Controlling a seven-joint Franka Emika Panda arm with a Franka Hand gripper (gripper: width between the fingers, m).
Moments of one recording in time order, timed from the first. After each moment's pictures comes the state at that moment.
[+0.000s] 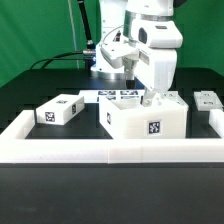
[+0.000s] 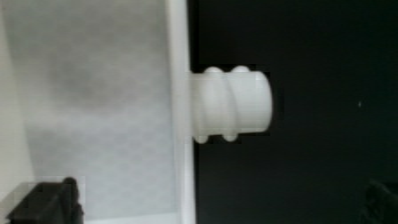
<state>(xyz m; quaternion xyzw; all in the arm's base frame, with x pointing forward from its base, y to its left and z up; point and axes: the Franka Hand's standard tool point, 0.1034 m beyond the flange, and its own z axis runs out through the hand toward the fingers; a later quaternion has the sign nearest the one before) 0.456 0.013 0.037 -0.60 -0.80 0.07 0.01</state>
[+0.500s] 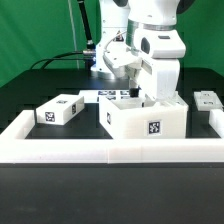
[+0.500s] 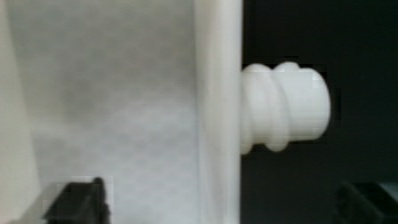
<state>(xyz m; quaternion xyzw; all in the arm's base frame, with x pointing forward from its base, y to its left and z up) 0.464 0.016 0.027 -0.60 -0.79 0.08 0.01</state>
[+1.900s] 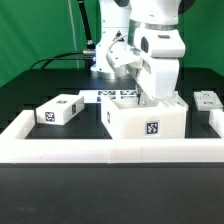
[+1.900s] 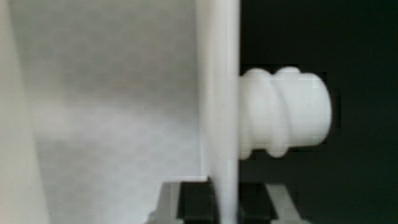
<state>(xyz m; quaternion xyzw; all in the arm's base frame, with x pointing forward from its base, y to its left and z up) 0.471 0.034 0.027 -0.66 -0.75 0.07 0.00</state>
